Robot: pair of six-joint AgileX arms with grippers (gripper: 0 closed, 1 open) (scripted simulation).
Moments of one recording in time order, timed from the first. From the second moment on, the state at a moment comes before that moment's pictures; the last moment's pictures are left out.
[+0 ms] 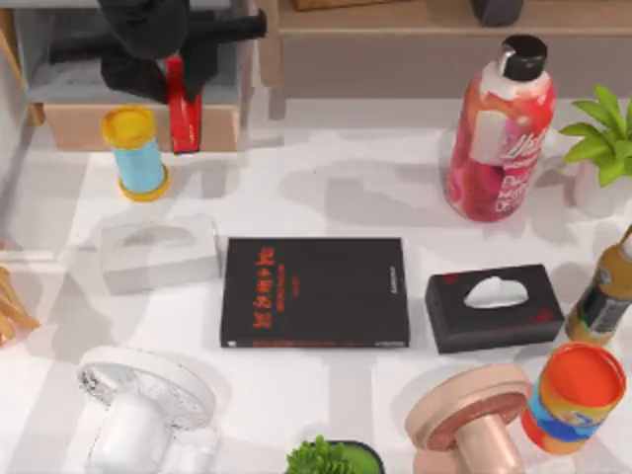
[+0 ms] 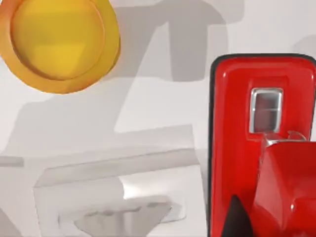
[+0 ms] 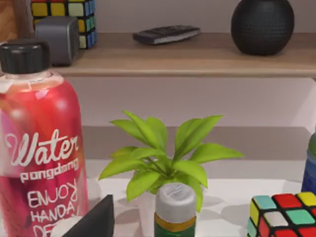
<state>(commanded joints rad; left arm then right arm) -0.35 2.12 2.07 -1.27 -0.01 -0.40 0.00 0.00 0.00 0.00 0.00 0.00</state>
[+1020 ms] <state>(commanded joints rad) -0.71 2.18 1.80 -1.13 -0.09 -0.68 0.00 0.00 0.00 0.00 0.00 0.00</state>
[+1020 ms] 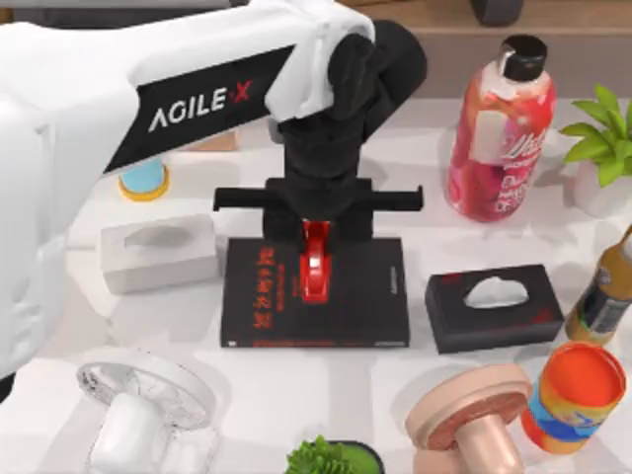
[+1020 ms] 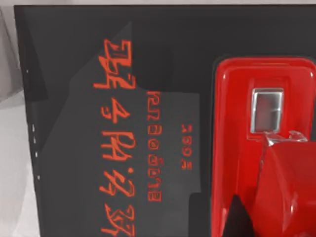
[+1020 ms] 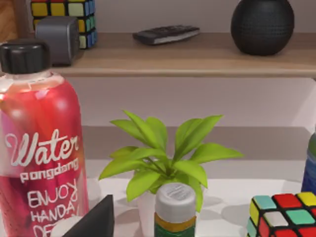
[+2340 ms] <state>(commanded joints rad) -0.71 2.20 1.74 -1.04 -0.09 -0.67 0.00 0.00 0.00 0.00 0.00 0.00</state>
